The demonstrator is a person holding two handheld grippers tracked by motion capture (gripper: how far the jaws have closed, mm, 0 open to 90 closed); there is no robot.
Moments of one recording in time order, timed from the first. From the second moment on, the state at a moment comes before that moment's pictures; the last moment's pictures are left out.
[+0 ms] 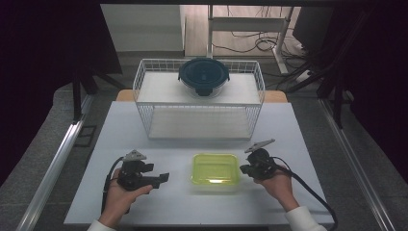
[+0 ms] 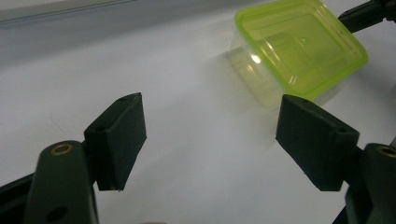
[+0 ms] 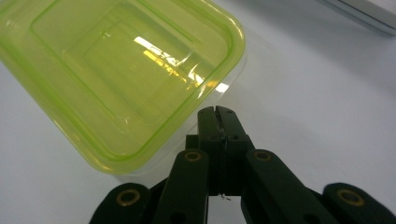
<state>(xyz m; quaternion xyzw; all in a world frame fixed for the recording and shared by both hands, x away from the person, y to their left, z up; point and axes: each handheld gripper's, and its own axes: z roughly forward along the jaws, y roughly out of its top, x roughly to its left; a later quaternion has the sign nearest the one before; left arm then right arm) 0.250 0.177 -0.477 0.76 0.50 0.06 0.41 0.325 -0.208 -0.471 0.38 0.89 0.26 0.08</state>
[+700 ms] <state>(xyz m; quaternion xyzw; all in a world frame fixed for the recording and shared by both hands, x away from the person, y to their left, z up) 0.250 0.178 -0.478 0.76 0.50 0.06 0.41 0.321 -0.164 -0.485 0.36 0.89 0.29 0.07</state>
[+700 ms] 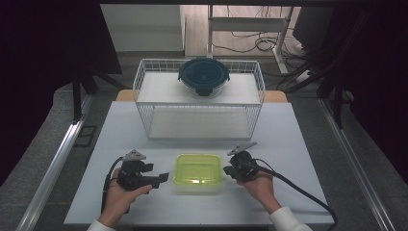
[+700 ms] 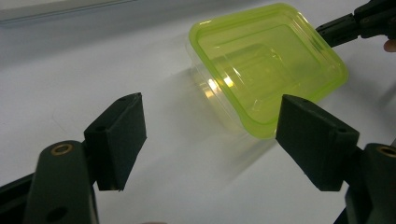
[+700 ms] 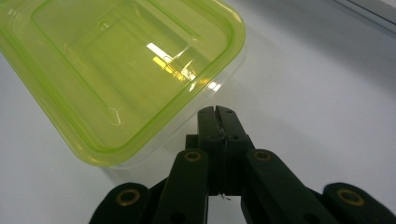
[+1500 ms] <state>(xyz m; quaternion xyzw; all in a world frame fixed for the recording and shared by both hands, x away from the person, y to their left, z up) 0.249 0.182 -0.475 0.76 0.50 0.06 0.41 0.300 -0.208 -0.460 0.39 0.84 0.36 0.08</state>
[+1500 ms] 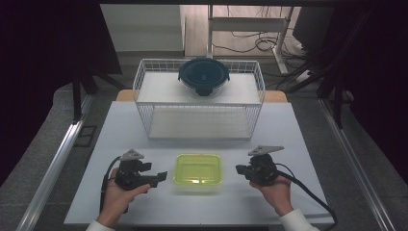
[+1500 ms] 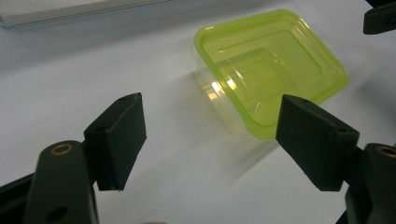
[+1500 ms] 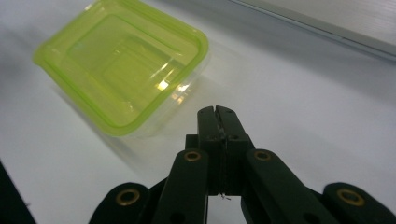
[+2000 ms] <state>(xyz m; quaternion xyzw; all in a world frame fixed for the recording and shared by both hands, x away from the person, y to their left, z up) 0.252 0.182 -0.473 0.74 0.50 0.04 0.44 0.304 -0.207 -0.465 0.44 0.80 0.40 0.02</state>
